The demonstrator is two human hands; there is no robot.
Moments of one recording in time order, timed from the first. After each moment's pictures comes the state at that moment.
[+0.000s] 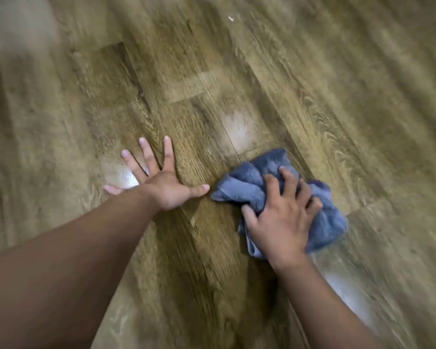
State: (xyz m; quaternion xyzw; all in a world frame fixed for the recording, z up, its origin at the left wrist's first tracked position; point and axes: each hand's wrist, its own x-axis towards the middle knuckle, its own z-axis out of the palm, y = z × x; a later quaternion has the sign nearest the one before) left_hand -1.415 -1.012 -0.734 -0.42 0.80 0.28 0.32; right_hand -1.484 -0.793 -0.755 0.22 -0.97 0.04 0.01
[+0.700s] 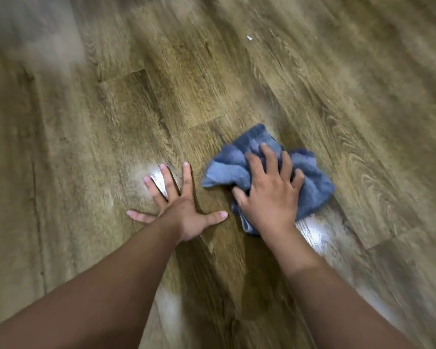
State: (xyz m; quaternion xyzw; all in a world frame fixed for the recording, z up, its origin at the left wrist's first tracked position) left_hand -1.415 -1.011 -0.736 -0.43 0.80 0.30 0.31; right_hand -1.533 -0.878 -0.758 0.31 -0.95 0.08 0.00
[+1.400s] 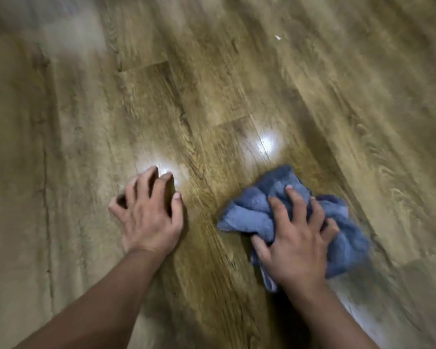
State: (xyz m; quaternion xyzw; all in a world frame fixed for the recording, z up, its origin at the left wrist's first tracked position) left_hand -1.347 -1.052 -0.778 -0.42 0.90 0.09 -0.09; right_hand -1.477 -0.841 -0.757 0.32 -0.95 0.05 0.00
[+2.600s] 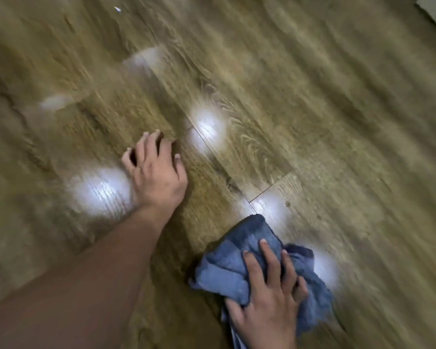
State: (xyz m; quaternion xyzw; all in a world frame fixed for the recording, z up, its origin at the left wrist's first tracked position) left_hand -1.517 -0.872 -0.778 -0.29 0.94 0.16 -0.09; right_hand -1.410 -0.611 -0.753 0.14 -0.99 0.05 -0.04
